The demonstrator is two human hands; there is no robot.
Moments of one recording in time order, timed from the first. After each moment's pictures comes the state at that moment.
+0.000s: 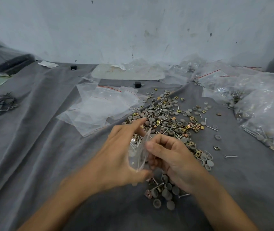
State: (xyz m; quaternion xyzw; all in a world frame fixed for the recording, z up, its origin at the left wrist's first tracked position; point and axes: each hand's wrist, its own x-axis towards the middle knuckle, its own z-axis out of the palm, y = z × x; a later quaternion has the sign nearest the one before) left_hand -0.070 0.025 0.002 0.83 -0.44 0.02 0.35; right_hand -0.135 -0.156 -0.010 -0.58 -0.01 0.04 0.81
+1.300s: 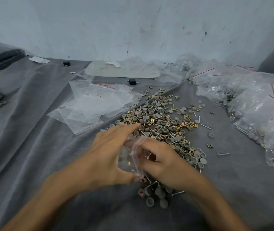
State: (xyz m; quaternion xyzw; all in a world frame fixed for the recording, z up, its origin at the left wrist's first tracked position) left_hand -0.063 0.031 -0.004 0.86 -0.45 -0.02 0.25; right_hand -0.135 -0.160 -0.016 -0.87 -0.11 -0.02 0.49
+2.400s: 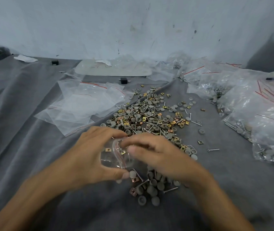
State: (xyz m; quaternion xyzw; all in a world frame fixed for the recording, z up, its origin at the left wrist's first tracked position) left_hand -0.058 0.040 0.001 0.85 -0.44 -0.01 0.27; right_hand -0.133 -0.176 -0.006 -0.85 -0.10 0.00 0.51
